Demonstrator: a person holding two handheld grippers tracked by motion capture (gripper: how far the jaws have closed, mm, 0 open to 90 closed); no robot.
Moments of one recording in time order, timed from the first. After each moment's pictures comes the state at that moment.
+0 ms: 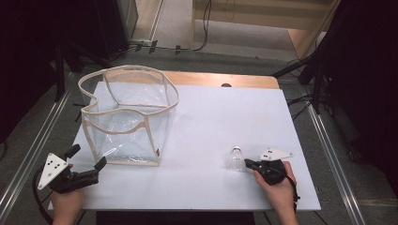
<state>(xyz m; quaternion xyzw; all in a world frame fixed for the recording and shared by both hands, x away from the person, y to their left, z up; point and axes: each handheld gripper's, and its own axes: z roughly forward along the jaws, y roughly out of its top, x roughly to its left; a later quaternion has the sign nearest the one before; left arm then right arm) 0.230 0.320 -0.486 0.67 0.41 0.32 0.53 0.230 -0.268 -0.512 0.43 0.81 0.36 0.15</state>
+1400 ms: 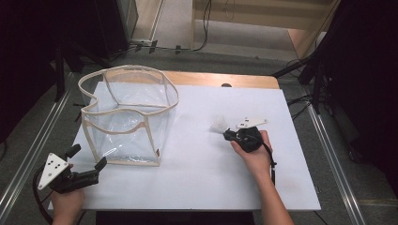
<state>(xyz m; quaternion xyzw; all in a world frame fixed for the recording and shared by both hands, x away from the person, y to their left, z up) 0.230 0.319 -0.486 0.68 0.41 0.31 0.53 0.322 -0.219 -0.486 0.41 0.81 0.38 0.16</state>
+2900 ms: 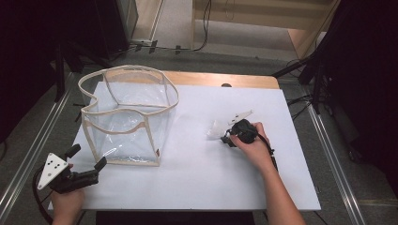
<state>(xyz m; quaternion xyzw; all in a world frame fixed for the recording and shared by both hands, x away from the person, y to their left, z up) 0.230 0.320 -0.486 0.67 0.41 0.31 0.53 0.359 -0.212 -0.500 0.37 0.88 0.27 0.11</state>
